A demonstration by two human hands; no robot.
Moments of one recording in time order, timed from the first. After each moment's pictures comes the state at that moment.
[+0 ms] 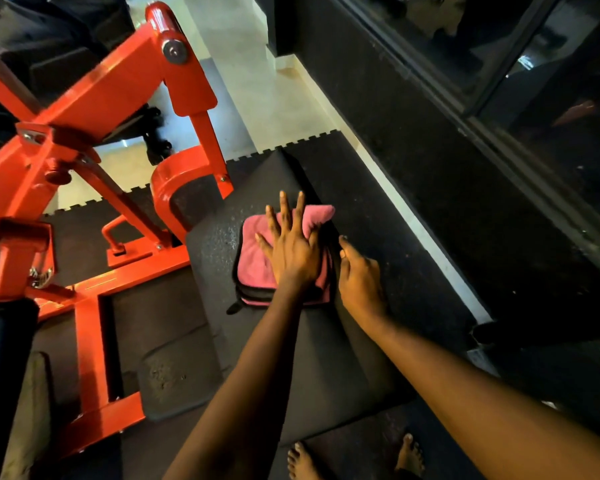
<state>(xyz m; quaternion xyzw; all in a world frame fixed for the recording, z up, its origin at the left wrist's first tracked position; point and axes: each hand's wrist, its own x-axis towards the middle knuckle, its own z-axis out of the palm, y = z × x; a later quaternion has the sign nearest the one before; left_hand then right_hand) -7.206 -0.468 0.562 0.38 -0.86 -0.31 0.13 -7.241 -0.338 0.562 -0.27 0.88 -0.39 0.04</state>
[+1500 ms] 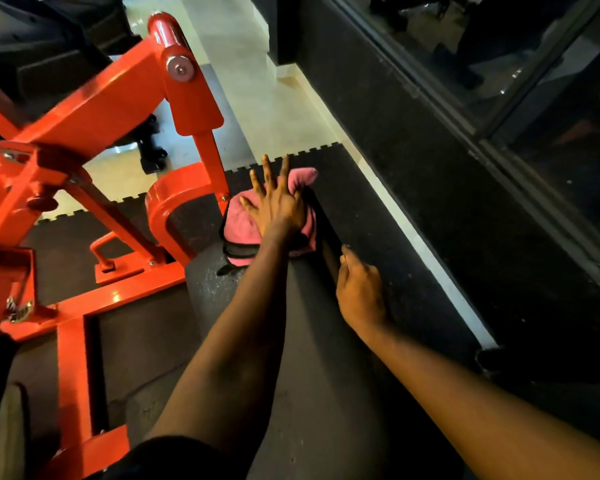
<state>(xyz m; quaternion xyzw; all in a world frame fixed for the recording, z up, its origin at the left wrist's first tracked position) -7.296 -0.613 0.573 0.41 -0.85 -0.31 0.10 -7.277 -0.413 0.561 -0.27 0.90 -0.35 -0.01</state>
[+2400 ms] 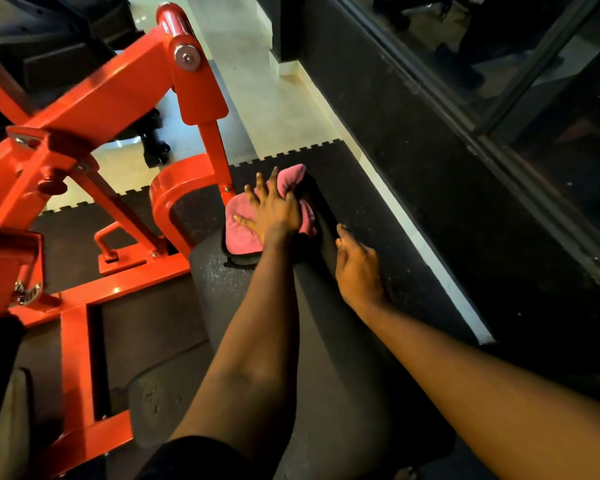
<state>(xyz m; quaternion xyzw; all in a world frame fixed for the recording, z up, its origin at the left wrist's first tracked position) -7.269 -0.594 0.572 0.48 -0.78 -0.38 0.10 -7.277 -0.411 0.562 -0.30 0.88 -0.37 0.02</state>
